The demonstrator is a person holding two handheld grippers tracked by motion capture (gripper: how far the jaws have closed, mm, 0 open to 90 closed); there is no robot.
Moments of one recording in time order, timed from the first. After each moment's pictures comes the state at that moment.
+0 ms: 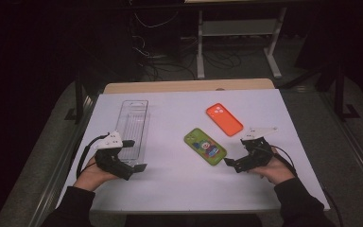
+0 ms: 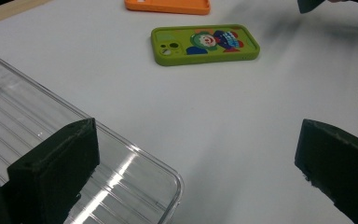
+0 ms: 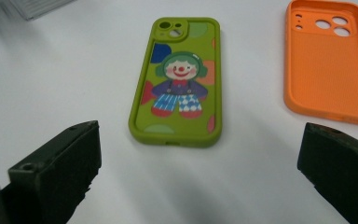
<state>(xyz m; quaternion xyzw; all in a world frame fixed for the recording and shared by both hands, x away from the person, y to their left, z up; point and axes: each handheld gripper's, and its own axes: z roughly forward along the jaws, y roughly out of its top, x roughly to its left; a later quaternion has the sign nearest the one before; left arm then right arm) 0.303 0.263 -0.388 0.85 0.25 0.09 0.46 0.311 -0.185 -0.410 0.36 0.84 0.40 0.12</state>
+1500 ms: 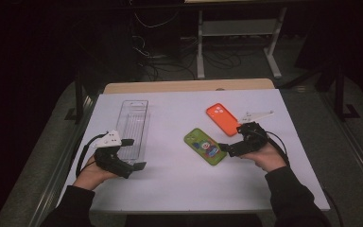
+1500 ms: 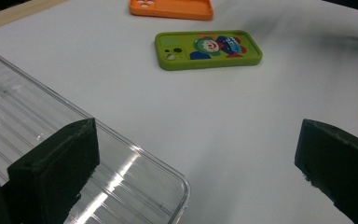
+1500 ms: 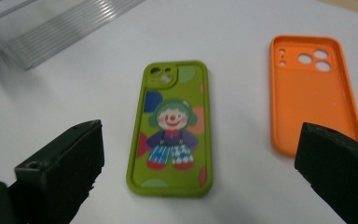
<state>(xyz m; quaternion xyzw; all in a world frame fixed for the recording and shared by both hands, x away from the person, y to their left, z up) 0.306 0.265 -0.387 0.84 0.25 0.09 0.47 0.342 -0.168 -0.378 0.39 0.82 0.40 0.11</state>
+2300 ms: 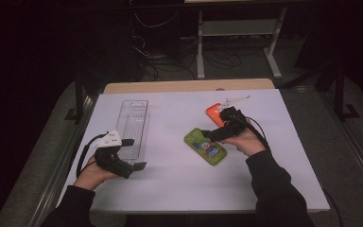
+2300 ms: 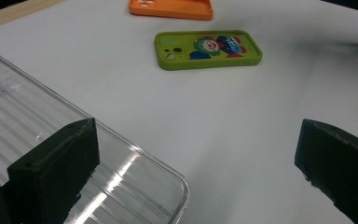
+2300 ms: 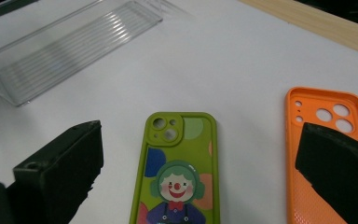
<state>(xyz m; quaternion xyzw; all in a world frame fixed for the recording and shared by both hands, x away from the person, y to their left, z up) 0.305 0.263 -0.388 0.84 0.26 0.09 0.47 0.381 -0.120 -0.366 0.38 0.83 0.40 0.11</state>
